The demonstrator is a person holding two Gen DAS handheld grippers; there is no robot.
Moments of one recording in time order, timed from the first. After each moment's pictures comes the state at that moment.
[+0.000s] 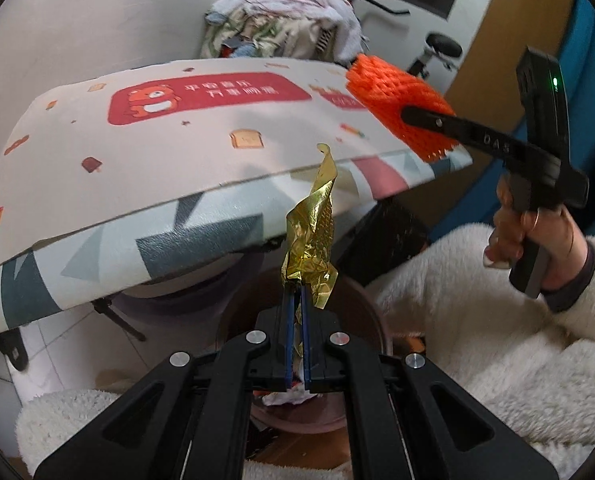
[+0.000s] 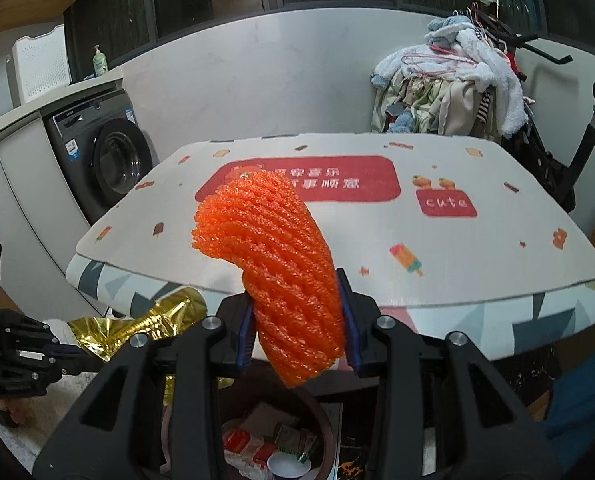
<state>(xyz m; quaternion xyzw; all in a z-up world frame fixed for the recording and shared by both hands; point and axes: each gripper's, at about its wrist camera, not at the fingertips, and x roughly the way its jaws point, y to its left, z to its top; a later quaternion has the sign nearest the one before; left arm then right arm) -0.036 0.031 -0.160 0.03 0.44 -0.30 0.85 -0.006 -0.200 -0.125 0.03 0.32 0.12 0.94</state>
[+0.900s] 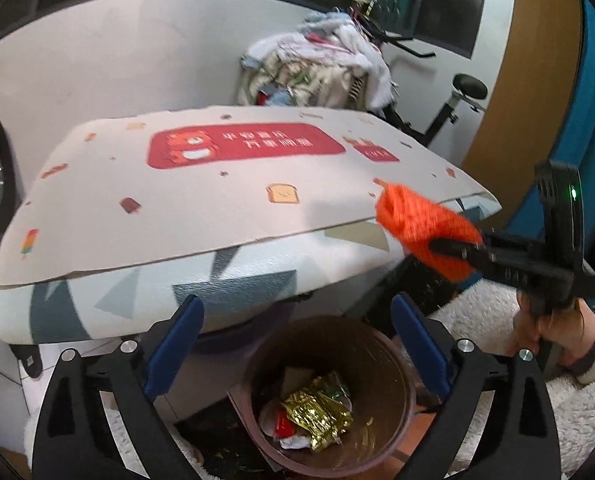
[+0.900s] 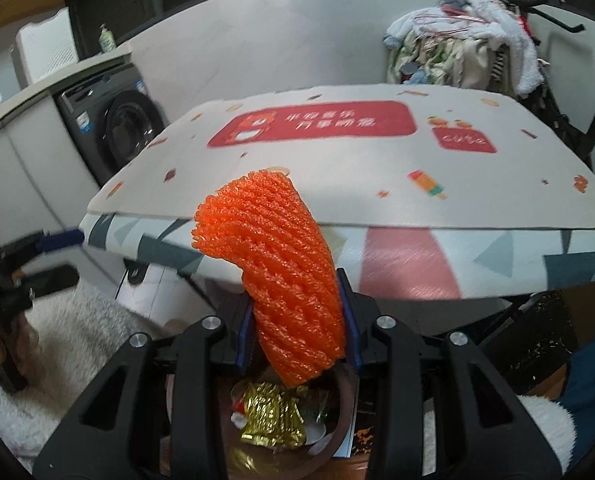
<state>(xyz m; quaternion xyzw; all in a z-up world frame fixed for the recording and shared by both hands) -0.036 0.037 -0.140 0.00 0.36 -0.22 0.91 -0.026 -0.199 -0.174 0.04 0.38 0.16 0.91</state>
